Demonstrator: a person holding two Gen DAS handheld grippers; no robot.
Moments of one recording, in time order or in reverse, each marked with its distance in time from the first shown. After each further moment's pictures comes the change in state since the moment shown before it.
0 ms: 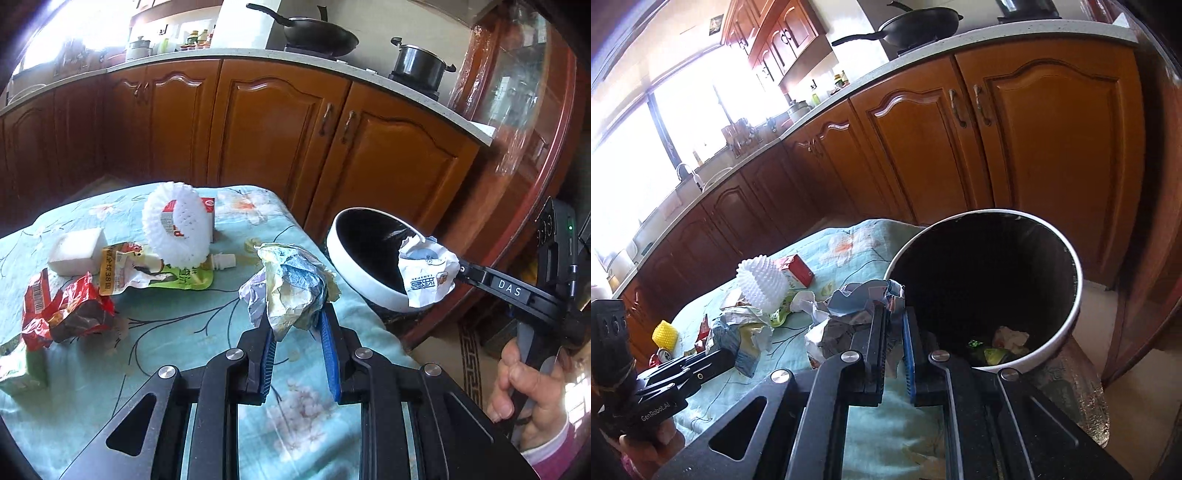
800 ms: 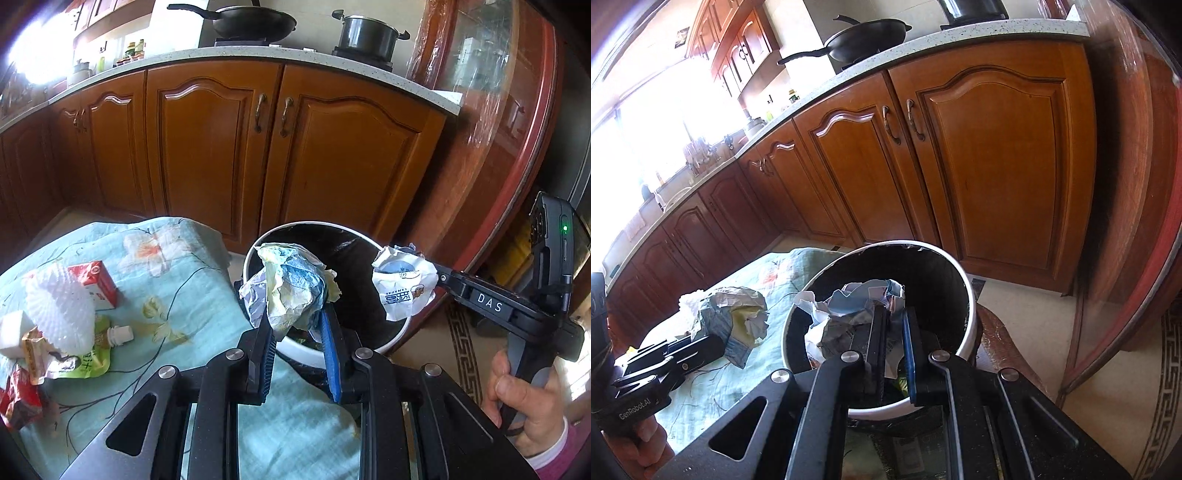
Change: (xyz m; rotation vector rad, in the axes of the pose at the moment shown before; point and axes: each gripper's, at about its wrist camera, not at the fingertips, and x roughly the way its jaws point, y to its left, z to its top) left arm 0.101 -0.072 0.058 0.143 0.049 -0.061; right arm 0.002 -0.071 0.030 0.043 -0.031 -0.140
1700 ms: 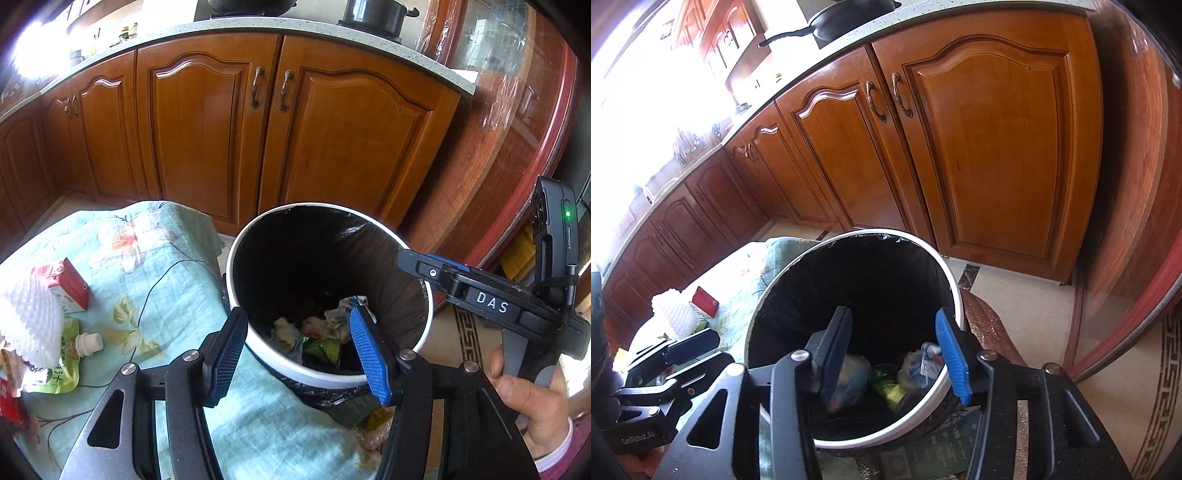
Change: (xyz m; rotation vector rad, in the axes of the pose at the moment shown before) left arm 0.060 -0.005 0.013 -0.019 0.069 0.014; right arm 0.034 -0.015 0.001 0.023 0.068 -0.008
